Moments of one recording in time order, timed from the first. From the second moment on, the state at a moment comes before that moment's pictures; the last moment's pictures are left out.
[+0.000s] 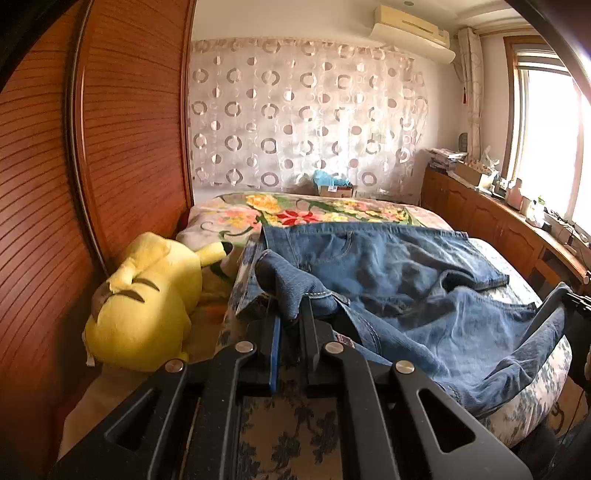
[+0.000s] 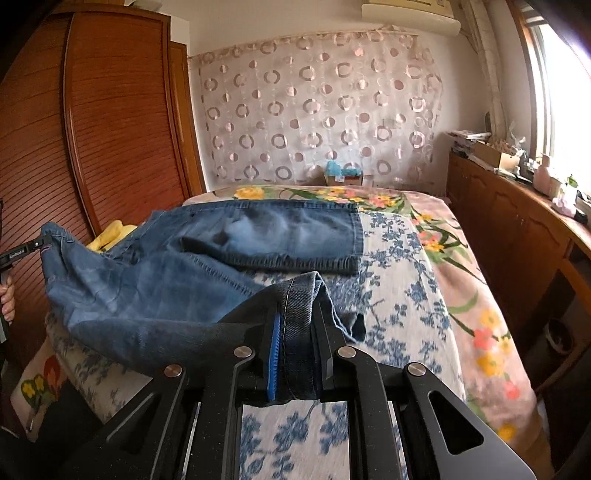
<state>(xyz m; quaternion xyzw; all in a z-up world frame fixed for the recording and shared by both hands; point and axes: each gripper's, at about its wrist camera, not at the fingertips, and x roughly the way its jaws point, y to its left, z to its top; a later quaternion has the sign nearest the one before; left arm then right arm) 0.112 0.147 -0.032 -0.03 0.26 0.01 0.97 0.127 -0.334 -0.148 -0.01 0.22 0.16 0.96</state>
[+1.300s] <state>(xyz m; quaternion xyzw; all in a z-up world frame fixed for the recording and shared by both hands) 0.234 0.133 -0.013 0.00 0.27 0.01 0.96 0.257 -0.323 -0.128 -0.04 0.25 0.17 0.95</state>
